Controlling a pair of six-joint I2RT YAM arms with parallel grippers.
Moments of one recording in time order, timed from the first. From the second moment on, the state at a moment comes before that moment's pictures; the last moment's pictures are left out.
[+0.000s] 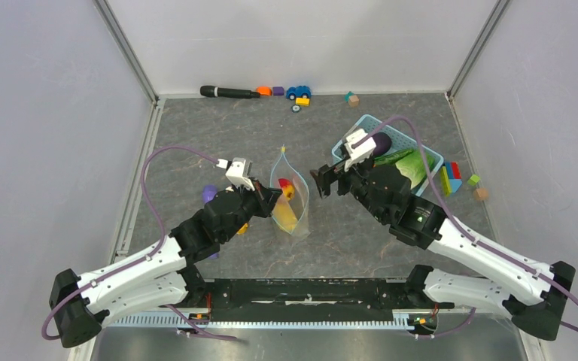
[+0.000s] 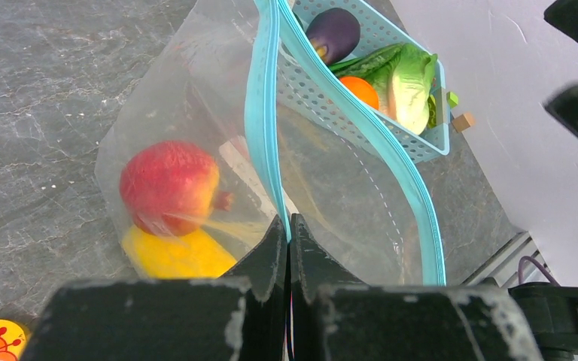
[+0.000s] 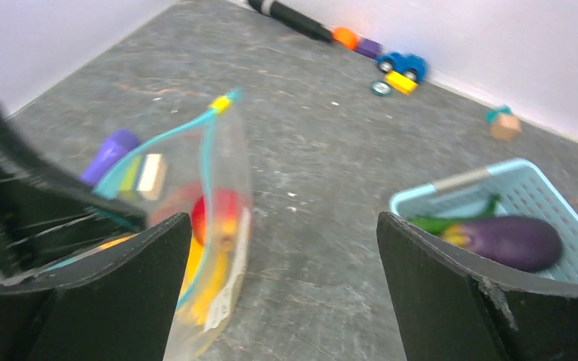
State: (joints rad) left arm -0.94 0.82 0.58 0.03 -0.35 -0.61; right arm 0.97 0.96 0.93 -0.10 0.35 0.03
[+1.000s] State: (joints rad) left arm -0.94 0.83 0.58 0.02 -0.36 -0.61; right arm 0.26 1.38 0.90 0.01 0.27 0.53
